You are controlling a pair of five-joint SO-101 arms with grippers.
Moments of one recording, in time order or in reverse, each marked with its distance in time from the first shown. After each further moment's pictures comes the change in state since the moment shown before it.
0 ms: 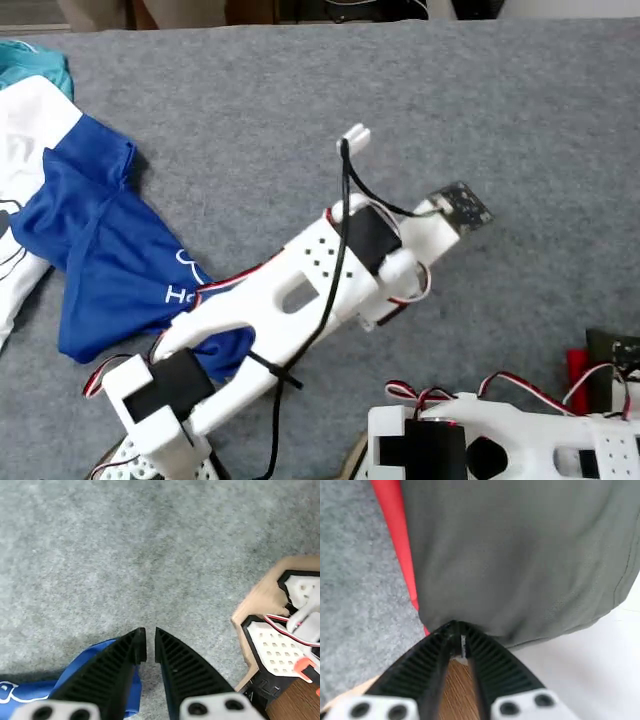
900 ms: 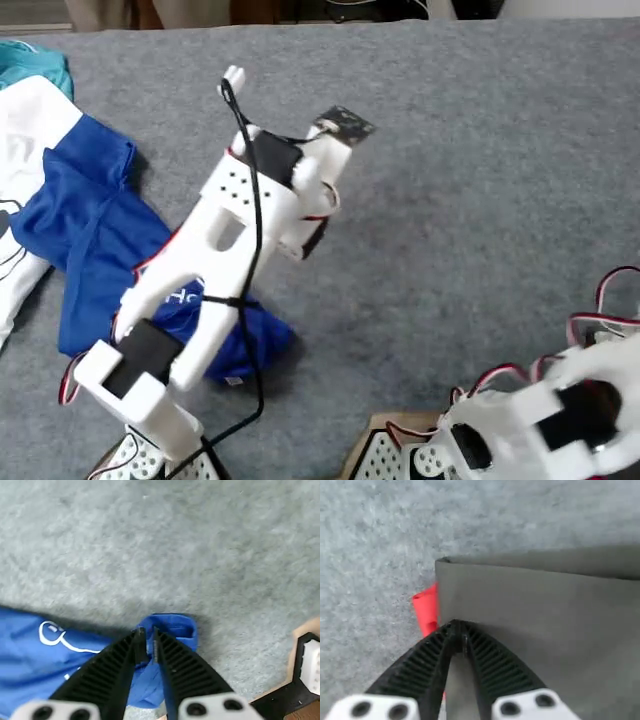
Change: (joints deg) left arm -22.4 0.0 0.0 4.6 -2.5; right arm -25.8 45.0 -37.0 12.0 -24.1
